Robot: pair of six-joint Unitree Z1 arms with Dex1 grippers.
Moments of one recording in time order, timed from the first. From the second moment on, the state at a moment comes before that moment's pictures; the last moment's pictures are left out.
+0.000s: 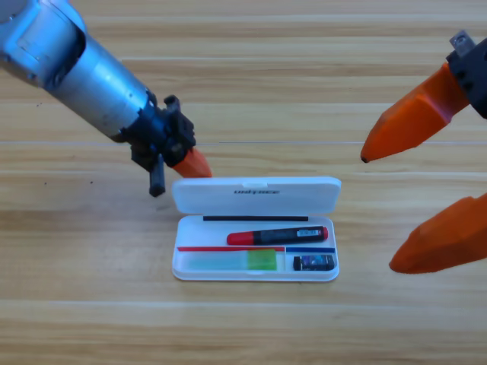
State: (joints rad) arm 0 -0.54 1.92 -1.22 0.39 -0.35 0.75; arm 1 0.97 1.48 -1.51 0.95 0.44 -0.43
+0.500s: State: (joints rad) arm 0 -0.64 1.92 -1.15 0.35 -0.31 0.73; arm 1 0.97 1.52 -1.51 0.95 0.44 -0.43
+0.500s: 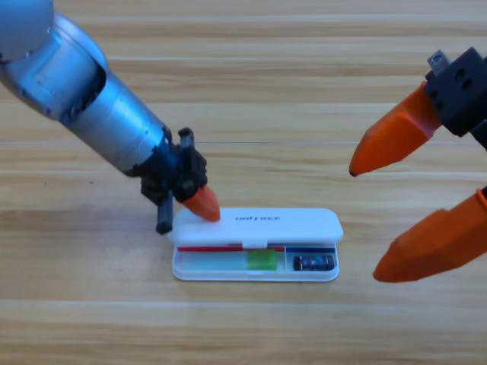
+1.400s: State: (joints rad) arm 0 -0.69 1.96 -1.09 0.25 -0.29 0.70; arm 1 0.97 1.52 -1.51 0.95 0.44 -0.43
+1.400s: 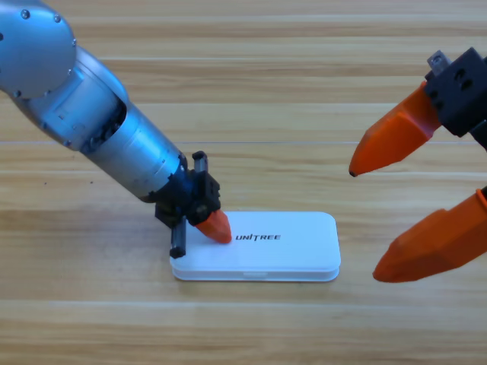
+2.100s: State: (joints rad) arm 0 -0.69 1.47 -1.34 0.77 -0.27 0.69; arm 1 0.97 1.52 -1.51 0.95 0.44 -0.43
